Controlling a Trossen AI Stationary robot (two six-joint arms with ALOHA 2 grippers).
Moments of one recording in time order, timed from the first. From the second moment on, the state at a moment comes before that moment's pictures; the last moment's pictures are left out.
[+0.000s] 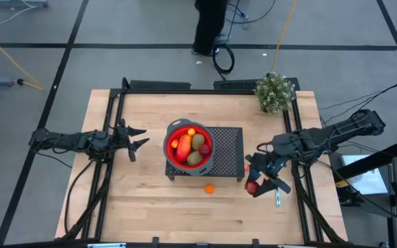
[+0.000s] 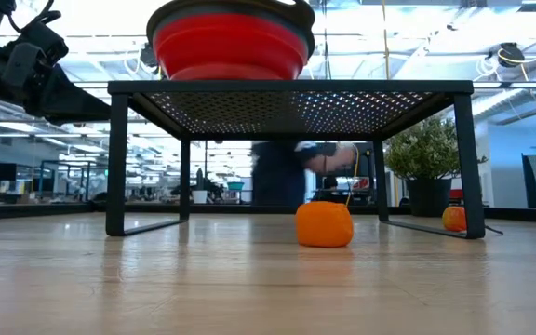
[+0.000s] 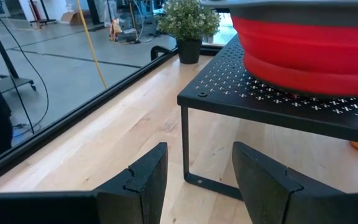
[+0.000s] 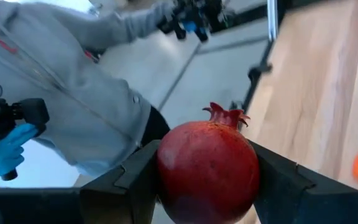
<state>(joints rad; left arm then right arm) -0.13 0.09 0.12 -0.26 -0.49 -0.10 0.31 1.02 0.87 -0.17 -0.54 0.50</state>
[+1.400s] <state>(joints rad) -0.13 0.09 0.12 -0.26 -0.49 -0.11 0.30 1.02 0.87 0.08 -0.06 0.28</state>
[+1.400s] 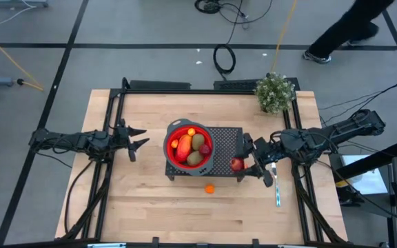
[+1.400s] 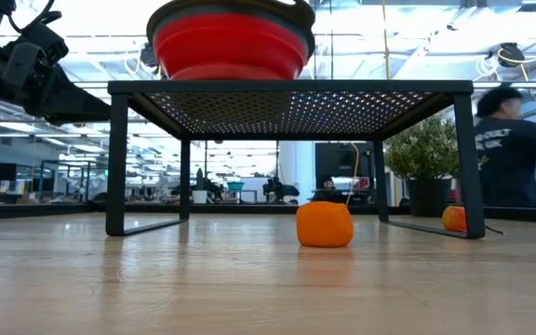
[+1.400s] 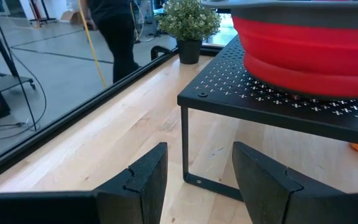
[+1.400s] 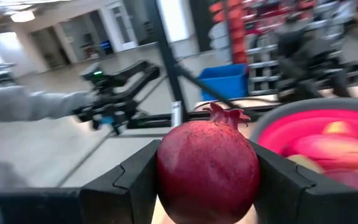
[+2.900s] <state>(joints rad) -0.13 0.09 0.12 -0.26 -0.49 -0.11 0.30 1.02 0.87 0.08 0.32 -0.58</state>
